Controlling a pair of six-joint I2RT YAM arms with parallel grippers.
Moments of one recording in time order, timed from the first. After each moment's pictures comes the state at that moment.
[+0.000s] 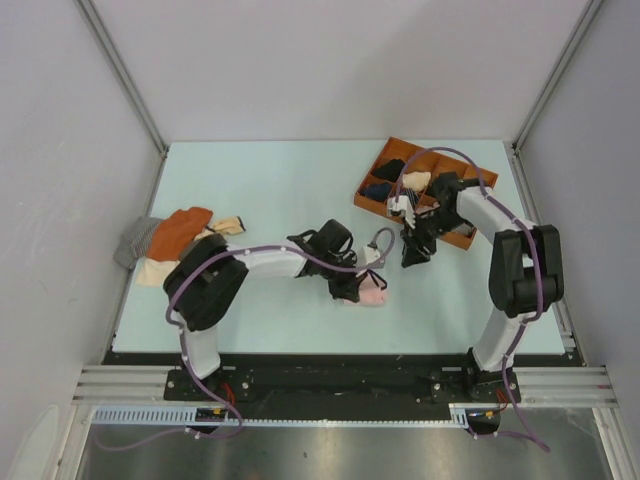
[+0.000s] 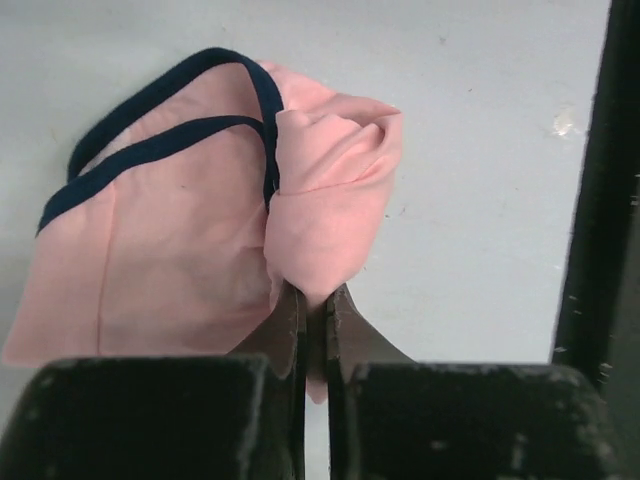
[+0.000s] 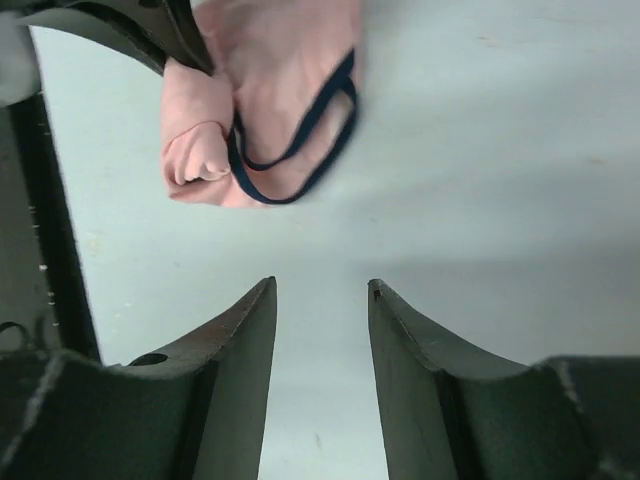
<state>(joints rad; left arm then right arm) -0.83 1.82 1.04 -0.17 0.56 0.36 0.19 1.84 1.34 -1.08 -0.79 -1.14</state>
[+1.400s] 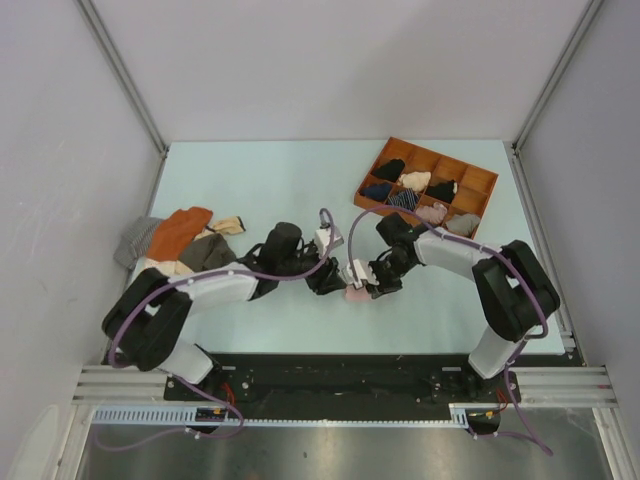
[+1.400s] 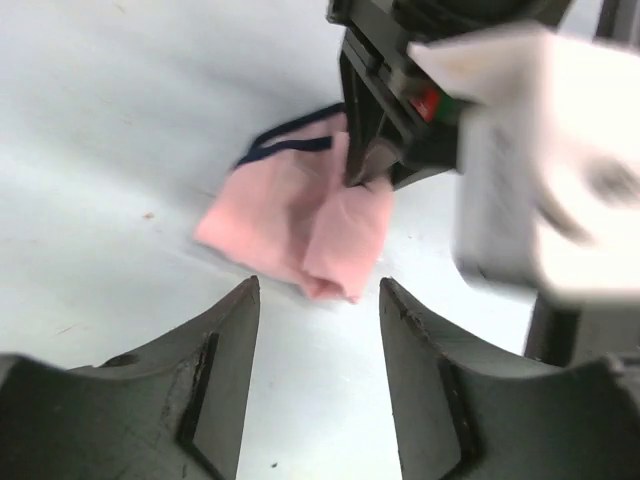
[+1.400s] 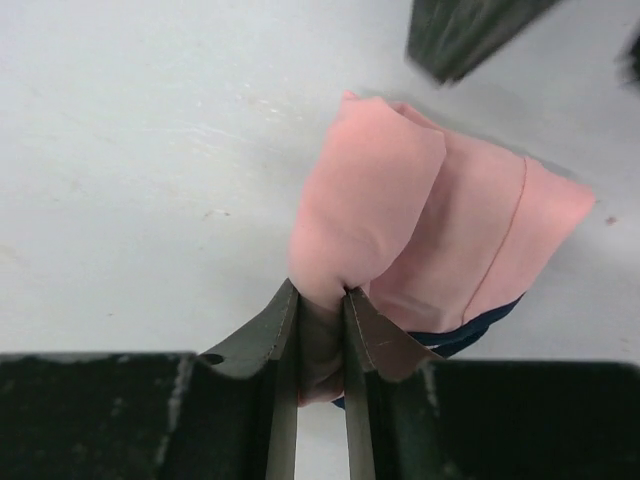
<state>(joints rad) -0.68 1.52 0.73 0.19 0.58 0.04 0.57 1.68 0.98 -0.66 -0.61 -1.37</state>
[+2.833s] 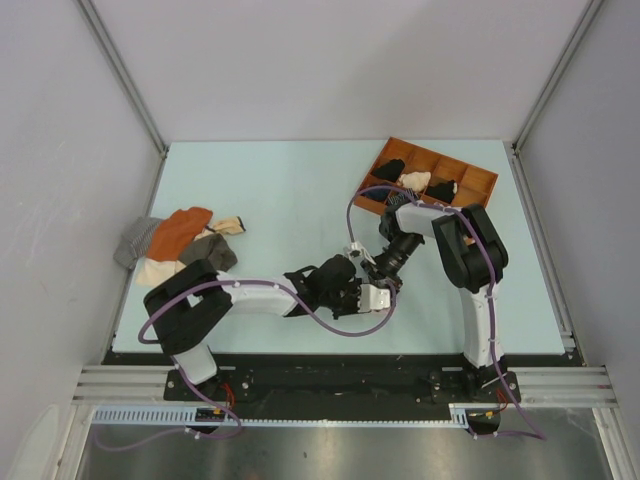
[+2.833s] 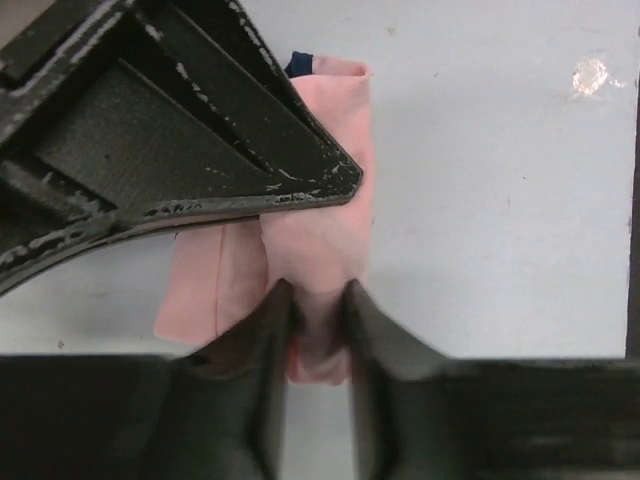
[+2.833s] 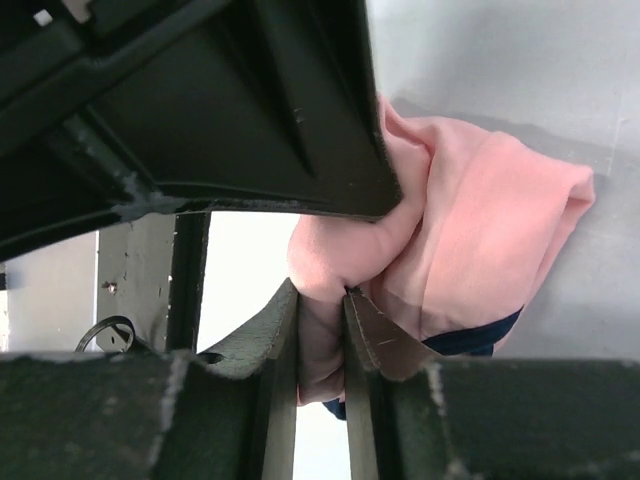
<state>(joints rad) -1.02 1.69 0.81 0.11 0.27 0.53 0.44 2.14 1.38 -1.30 -0.91 -1.33</state>
